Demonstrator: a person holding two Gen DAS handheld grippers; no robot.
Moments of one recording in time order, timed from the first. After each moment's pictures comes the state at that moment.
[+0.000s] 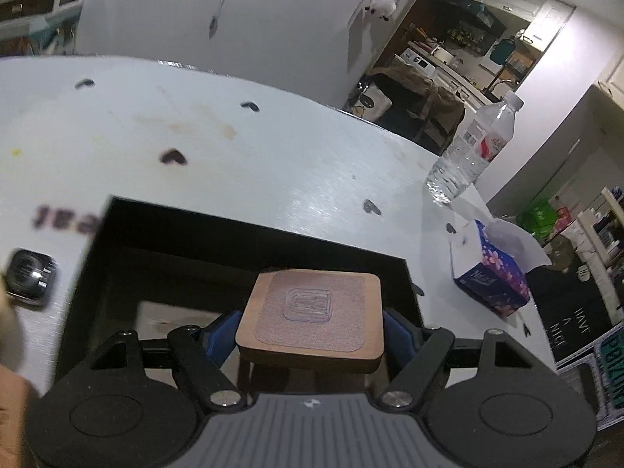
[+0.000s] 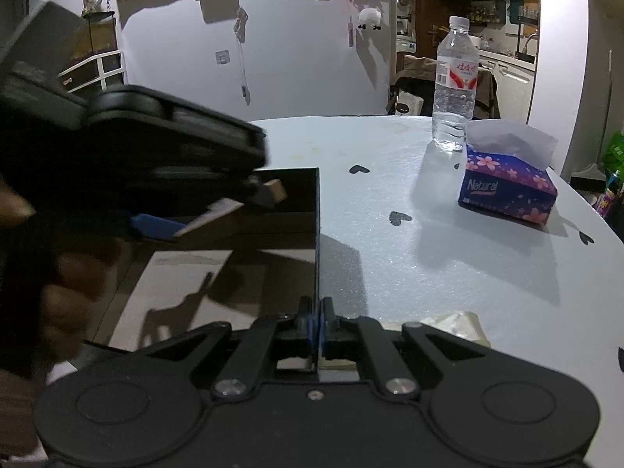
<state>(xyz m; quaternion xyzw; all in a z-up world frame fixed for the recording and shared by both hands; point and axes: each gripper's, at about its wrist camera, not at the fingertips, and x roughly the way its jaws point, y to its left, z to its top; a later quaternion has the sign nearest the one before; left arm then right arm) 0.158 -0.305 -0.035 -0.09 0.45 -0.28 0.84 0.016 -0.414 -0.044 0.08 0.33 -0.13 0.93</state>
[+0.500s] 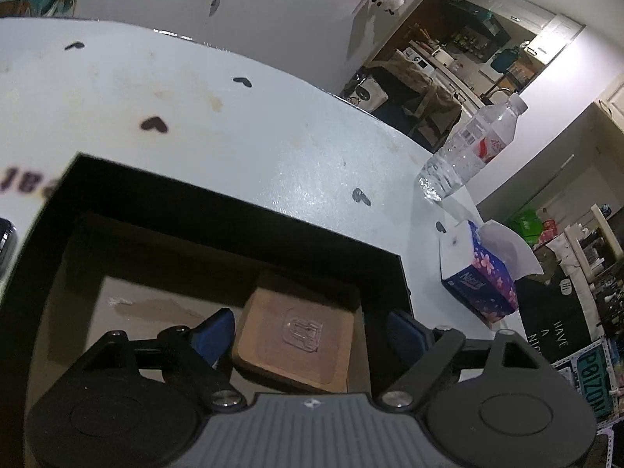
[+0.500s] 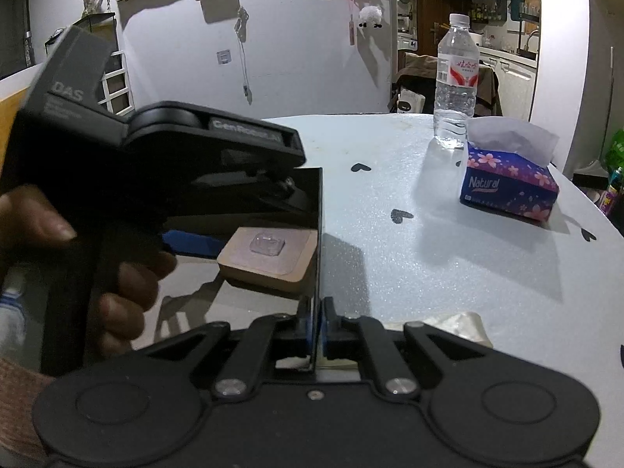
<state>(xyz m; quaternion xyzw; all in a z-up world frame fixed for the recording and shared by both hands) 0.162 -0.313 -0.047 -0.13 0.47 -0.29 0.82 0.016 -0.416 -0.044 0.09 0.33 -0.13 0.93</state>
